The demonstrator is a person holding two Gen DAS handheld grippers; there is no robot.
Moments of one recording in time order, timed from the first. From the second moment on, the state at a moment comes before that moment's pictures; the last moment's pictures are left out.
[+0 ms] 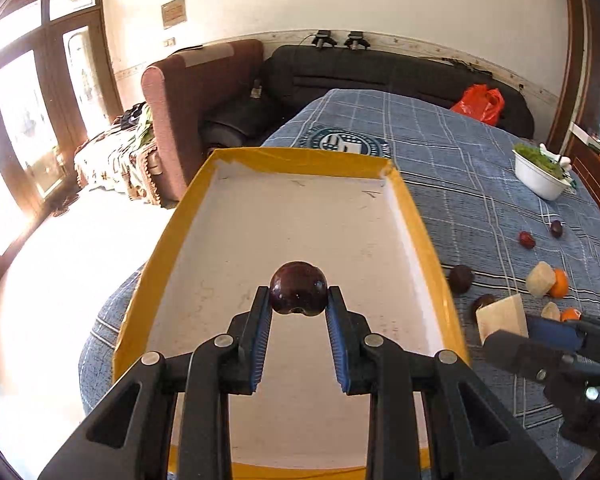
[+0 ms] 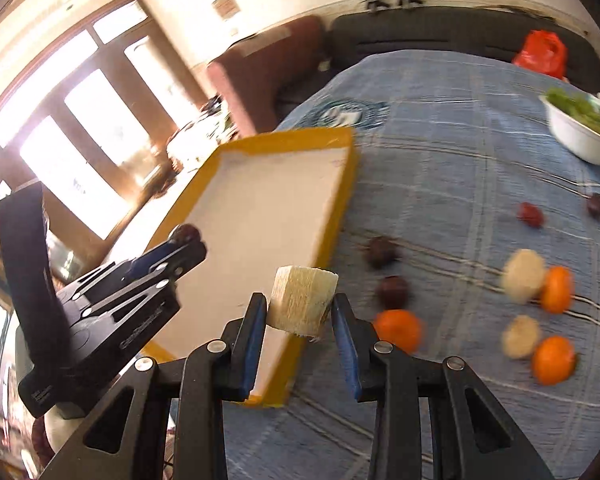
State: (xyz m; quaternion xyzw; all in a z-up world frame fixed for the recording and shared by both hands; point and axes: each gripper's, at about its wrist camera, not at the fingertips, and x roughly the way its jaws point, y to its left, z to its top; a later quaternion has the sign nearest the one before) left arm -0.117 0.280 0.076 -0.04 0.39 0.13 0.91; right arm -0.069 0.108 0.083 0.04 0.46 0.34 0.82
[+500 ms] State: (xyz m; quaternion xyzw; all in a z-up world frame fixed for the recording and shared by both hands) left arm -0.121 0.308 0.059 -0.08 0.38 0.17 0.91; right arm -0.064 0.170 0.039 0.00 0.49 0.36 0.79
